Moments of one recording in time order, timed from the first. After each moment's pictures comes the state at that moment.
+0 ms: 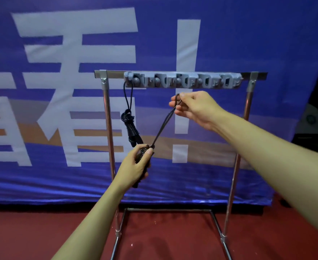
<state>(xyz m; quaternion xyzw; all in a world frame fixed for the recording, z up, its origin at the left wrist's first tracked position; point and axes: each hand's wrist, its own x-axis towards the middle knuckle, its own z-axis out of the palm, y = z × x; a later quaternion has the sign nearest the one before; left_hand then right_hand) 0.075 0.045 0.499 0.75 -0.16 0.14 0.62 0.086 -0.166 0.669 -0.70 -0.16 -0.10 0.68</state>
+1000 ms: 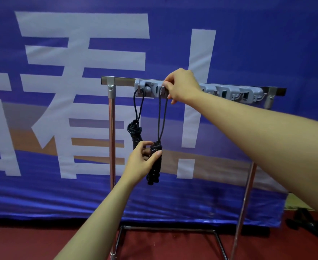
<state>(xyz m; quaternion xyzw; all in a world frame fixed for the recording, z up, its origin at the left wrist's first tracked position) 0.177 0.066 0.511 0.76 -0.17 0.20 0.59 0.195 -0.087 0.743 -0.90 -0.16 -0.33 0.23</state>
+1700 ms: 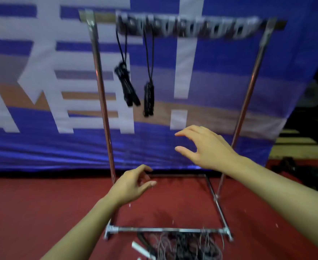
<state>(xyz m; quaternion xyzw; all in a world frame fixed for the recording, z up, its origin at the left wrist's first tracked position) 0.071 0.079 0.327 0.90 -0.22 0.07 0.36 0.044 -0.199 0.477 -0.95 -0.21 -0.20 0.07</state>
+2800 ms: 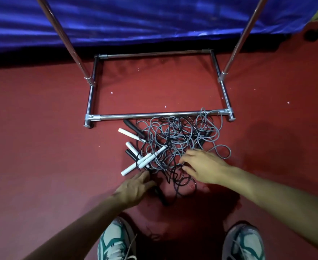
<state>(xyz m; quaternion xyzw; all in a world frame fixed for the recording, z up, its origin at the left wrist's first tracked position) -0.125 0.047 -0.095 0.90 -0.35 -0.23 0.14 -0.088 -0.253 0.020 -0.94 -0.22 0.25 0.08</state>
